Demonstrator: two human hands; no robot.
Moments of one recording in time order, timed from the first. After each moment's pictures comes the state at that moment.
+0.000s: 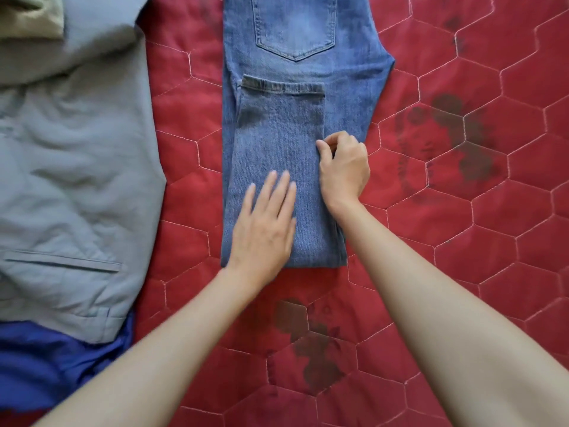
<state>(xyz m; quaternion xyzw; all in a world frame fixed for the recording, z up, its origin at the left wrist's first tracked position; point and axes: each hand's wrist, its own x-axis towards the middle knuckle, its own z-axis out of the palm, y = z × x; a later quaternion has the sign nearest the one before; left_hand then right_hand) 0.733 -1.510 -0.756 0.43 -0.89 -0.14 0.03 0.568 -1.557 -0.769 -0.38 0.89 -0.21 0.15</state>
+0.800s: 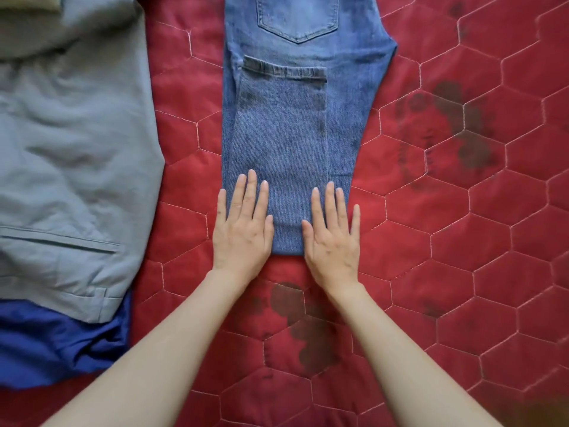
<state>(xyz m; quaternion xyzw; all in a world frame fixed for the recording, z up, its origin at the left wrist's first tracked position) 0.762 -1.485 -0.783 0.51 -0.86 -0.10 0.00 0.613 -1.411 -0.796 -0.59 0.81 -0.01 0.07</state>
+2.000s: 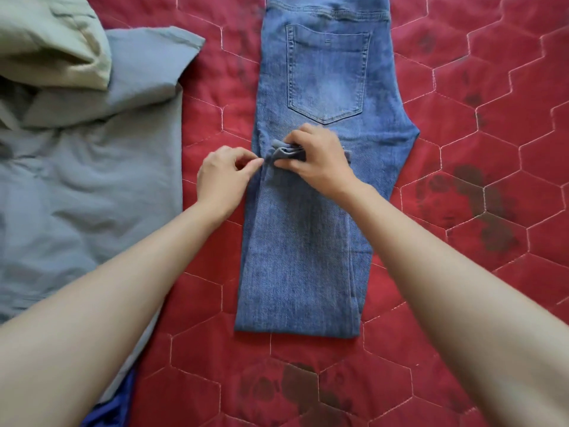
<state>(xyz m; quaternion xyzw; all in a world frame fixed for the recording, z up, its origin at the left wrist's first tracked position) 0.751 -1.690 -0.755 0.64 -0.68 -0.33 0.14 0.571 -1.678 -0.755 -0.69 0.65 -0.19 0.25</state>
